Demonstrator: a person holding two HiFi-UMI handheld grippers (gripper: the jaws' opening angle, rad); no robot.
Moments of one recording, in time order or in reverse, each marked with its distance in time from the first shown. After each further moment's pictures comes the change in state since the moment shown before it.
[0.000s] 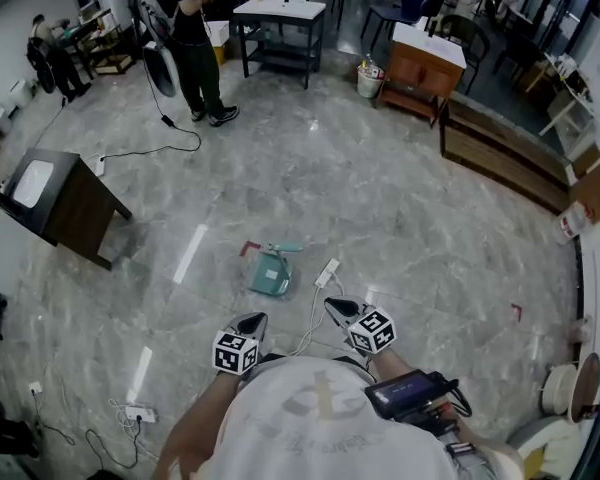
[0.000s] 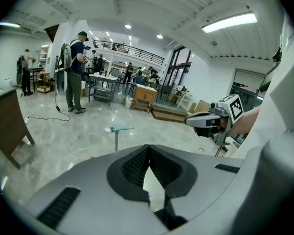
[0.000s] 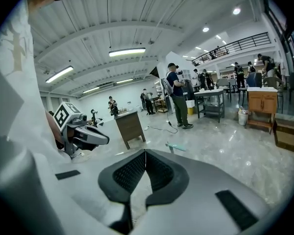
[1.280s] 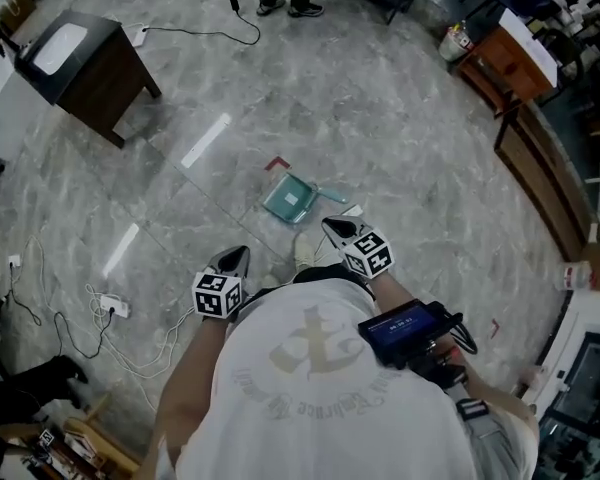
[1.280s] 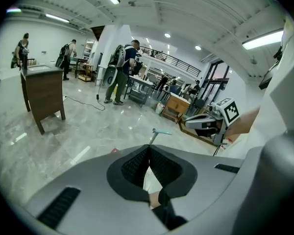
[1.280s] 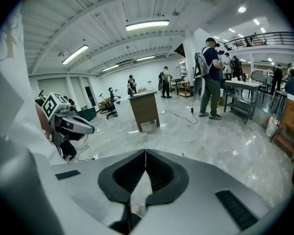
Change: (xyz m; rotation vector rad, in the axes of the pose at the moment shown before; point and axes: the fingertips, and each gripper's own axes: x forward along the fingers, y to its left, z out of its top) left arm -0.045 0.120 -0.020 -0.324 -0.093 0.279; right arm 0.166 -0.010 0.041 -0.197 0.248 0.224
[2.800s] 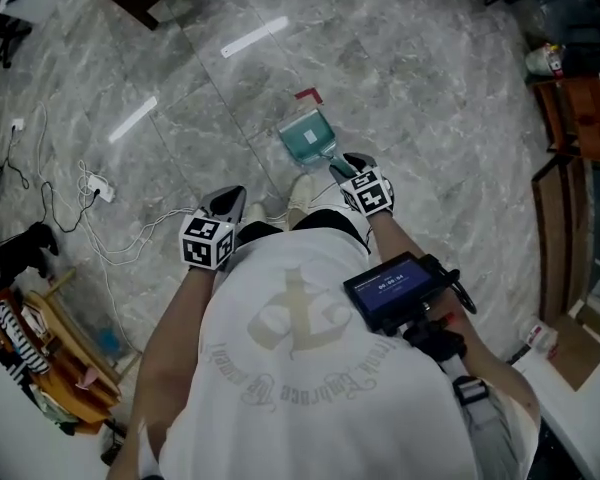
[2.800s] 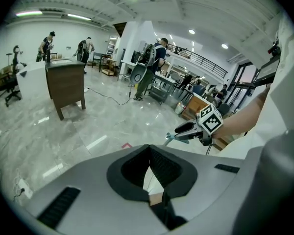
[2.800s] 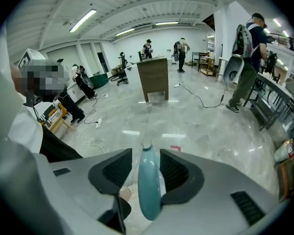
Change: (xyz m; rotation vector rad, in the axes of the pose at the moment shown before) left arm 0.041 -0.002 0.019 -0.180 0.044 0.223; right arm 0.101 -0.112 -0.049 -0.210 0.377 0.129
